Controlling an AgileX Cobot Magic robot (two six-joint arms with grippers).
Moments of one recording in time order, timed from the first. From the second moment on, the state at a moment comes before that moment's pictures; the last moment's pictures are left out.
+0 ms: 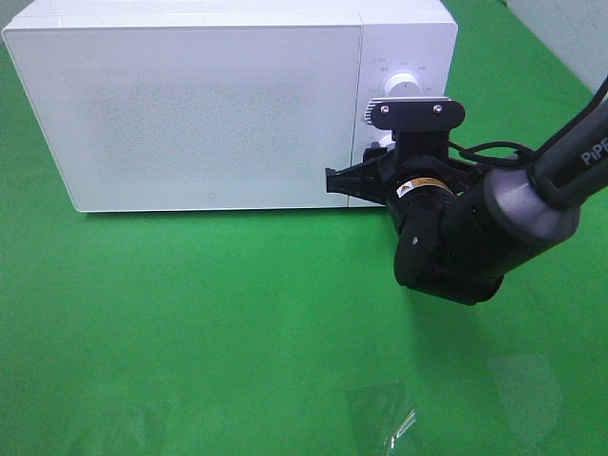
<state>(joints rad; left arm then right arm) -0.02 -0.01 -0.50 -0.06 1.04 0.08 0.65 2.09 -0.83 0.77 -1.12 -0.36</state>
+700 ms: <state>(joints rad) -0.02 -0.01 -0.50 -0.06 1.04 0.08 0.65 2.09 -0.83 0.76 -1.12 0.19</state>
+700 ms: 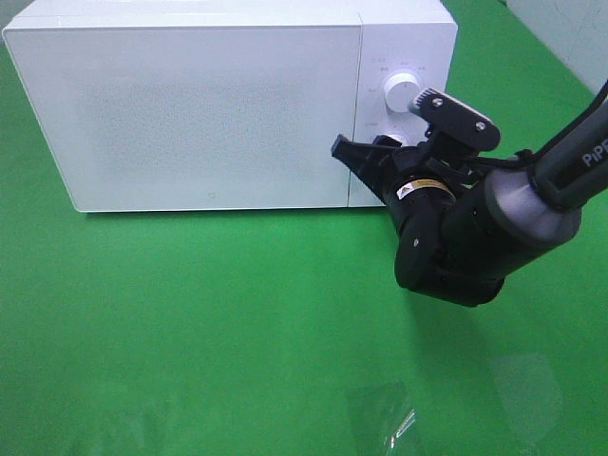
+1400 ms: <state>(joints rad) -0.02 -0.01 -0.50 -0.06 1.04 0.08 0.65 2.09 -0.82 0.73 -1.13 1.31</state>
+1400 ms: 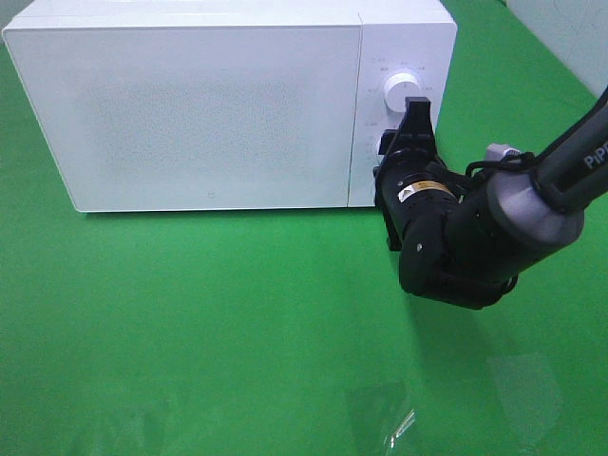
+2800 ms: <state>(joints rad) -0.02 -0.01 -0.50 -0.06 1.04 0.08 0.66 1.94 -0.69 0.75 -1.07 0.93</state>
